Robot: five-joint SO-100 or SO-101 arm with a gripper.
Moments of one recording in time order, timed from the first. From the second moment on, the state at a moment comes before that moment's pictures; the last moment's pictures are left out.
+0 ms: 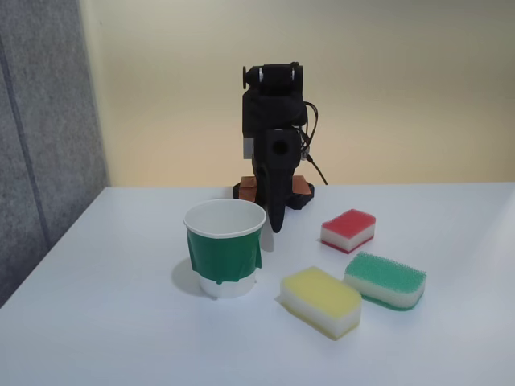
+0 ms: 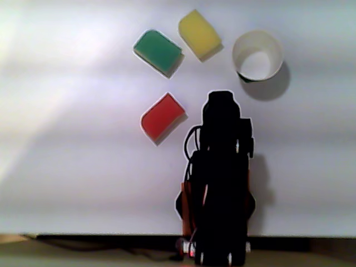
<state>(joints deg) 6.8 187.0 176.9 73.4 -11.3</state>
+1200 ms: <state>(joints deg) -25.0 137.2 136.3 79.5 -8.3</state>
